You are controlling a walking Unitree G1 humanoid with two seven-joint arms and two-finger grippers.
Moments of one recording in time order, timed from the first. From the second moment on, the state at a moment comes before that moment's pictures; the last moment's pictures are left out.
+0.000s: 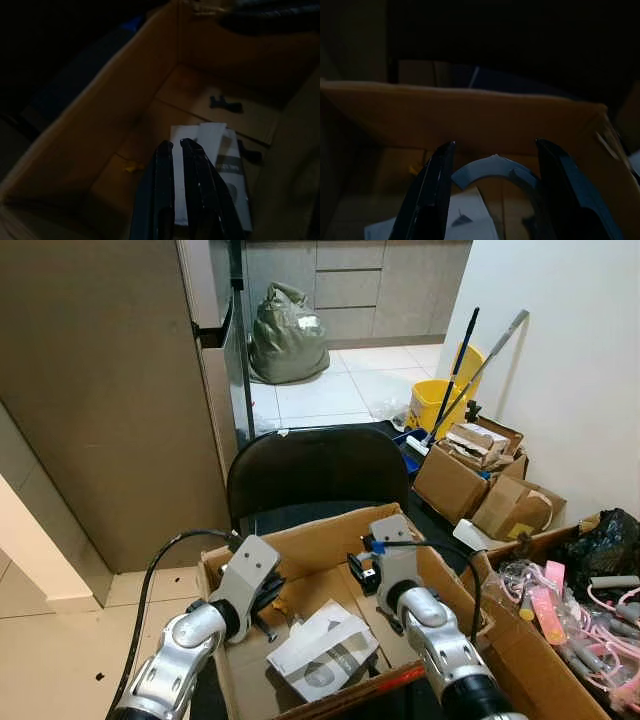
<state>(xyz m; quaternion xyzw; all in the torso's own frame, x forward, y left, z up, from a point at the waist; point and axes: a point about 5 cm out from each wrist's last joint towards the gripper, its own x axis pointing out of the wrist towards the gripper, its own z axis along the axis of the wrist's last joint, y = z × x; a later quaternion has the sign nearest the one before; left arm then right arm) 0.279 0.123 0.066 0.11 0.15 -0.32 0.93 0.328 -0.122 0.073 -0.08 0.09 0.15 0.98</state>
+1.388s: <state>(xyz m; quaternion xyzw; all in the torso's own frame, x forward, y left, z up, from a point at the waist) 0.299 0.127 0.096 0.04 0.06 -0.16 0.98 0.313 -0.136 0.068 -0.06 0.05 0.12 0.99</state>
